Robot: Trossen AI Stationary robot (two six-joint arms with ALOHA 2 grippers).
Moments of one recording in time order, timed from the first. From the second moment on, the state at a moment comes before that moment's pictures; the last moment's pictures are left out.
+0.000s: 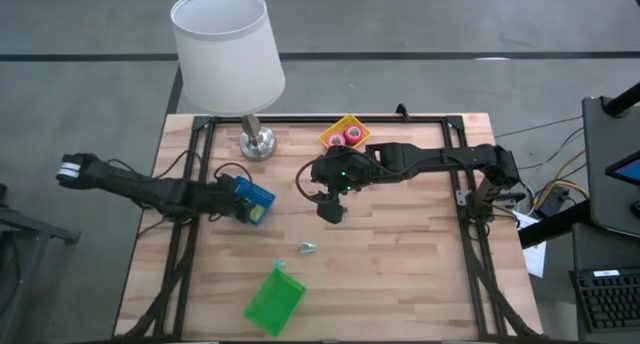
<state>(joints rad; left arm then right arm) -0.17 0.70 0.32 -0.53 -0.42 -1.10 0.04 1.79 1.76 -0.72 0.06 0.25</state>
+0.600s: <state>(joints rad) -0.17 0.71 0.64 -0.42 -0.43 -0.86 0.01 1.79 1.50 -0.75 -0.07 0.46</state>
